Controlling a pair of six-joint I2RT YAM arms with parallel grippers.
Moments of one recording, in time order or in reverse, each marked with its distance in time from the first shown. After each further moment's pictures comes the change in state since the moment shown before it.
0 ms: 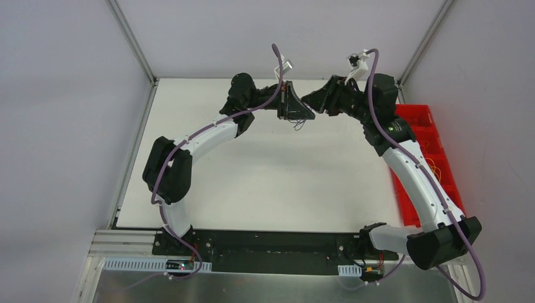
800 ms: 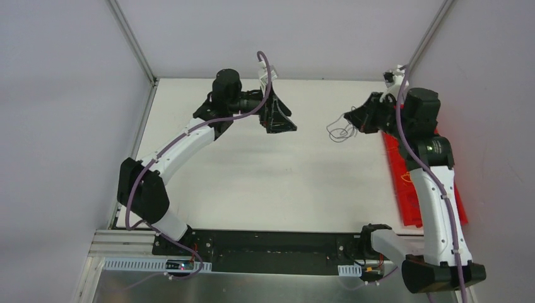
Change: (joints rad) left arm 0.036 -0.219 -0.056 -0.541 -0.091 0.506; right arm -0.214 -0.153 0.027 -0.353 -0.027 -0.231
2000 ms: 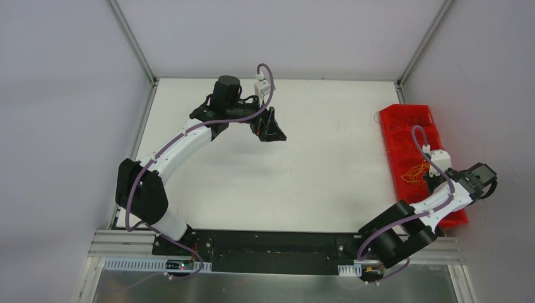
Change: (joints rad) left arm 0.057 -0.045 -0.053 -0.360 -0.104 0.268; right arm -1.156 0.030 -0.478 -0.227 0.137 -1.417
